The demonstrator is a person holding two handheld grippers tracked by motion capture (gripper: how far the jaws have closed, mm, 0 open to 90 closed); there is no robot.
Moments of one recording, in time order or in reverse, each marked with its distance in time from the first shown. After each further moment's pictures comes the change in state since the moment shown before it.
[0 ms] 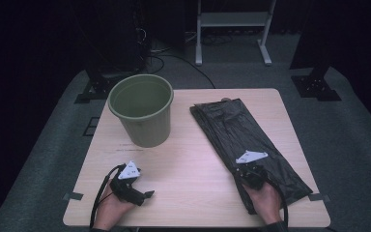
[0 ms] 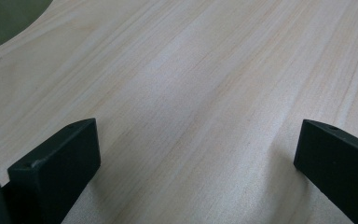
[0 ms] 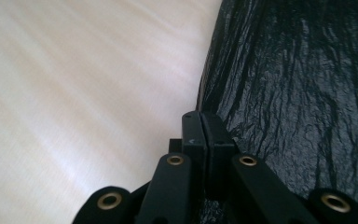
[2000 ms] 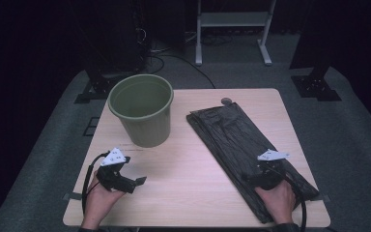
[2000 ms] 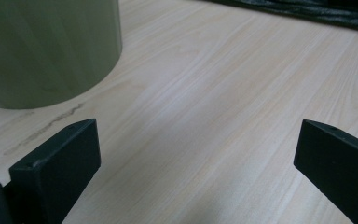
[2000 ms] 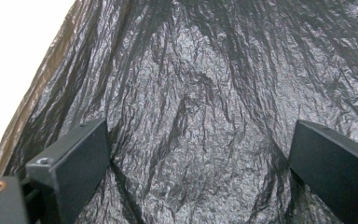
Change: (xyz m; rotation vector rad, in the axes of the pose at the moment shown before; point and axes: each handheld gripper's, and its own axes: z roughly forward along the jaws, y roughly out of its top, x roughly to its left) left arm 0.014 0.035 -0.056 -0.108 0.042 -0.111; right arm -0.057 -0.036 0.001 -0.067 -0.078 0.109
